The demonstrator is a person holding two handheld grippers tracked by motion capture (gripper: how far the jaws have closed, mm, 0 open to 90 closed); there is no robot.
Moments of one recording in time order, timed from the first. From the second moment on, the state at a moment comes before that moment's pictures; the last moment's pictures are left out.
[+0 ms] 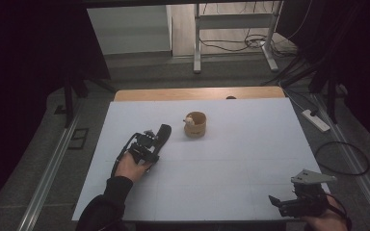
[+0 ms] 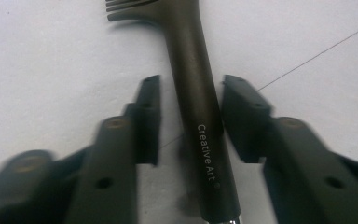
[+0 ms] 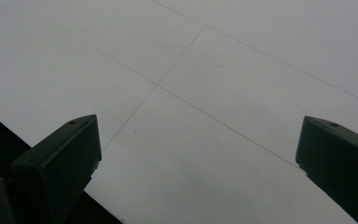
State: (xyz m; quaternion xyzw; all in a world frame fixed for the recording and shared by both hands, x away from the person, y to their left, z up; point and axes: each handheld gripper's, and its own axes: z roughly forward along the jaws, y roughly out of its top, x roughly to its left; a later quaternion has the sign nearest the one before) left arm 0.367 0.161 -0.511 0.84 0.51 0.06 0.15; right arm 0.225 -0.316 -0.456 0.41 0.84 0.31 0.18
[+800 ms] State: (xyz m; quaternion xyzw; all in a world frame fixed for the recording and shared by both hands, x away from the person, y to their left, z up) left arm 0.368 0.183 -0.513 0.81 0.54 0.01 0.21; right arm 0.224 -0.315 -0.456 0.41 0.84 0.31 0.18
